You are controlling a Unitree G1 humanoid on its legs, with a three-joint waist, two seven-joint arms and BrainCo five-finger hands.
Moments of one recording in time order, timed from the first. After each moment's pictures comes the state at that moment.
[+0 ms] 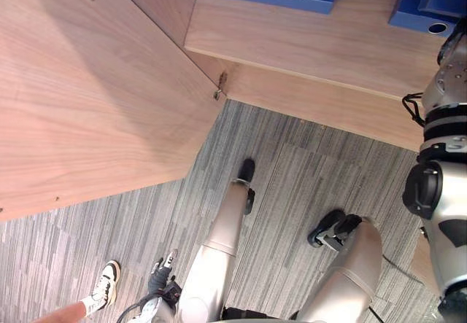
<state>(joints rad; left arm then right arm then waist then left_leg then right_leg) 0.16 0.03 0.04 0.70 -0.63 -0.09 0.15 -1.30 -0.66 -0.12 0.90 1.51 -0.38 -0.45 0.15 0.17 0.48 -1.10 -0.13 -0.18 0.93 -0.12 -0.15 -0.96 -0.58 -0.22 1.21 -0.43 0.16</state>
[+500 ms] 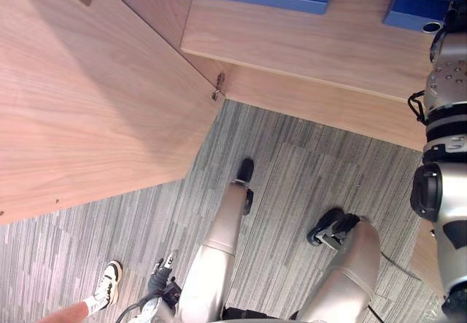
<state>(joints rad) 0.16 0.04 0.03 0.69 -0.63 -0.08 0.16 -1.31 -0.70 0.03 0.91 1.41 -0.26 -0.43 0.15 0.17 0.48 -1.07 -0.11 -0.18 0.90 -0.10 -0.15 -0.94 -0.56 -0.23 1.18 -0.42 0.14</state>
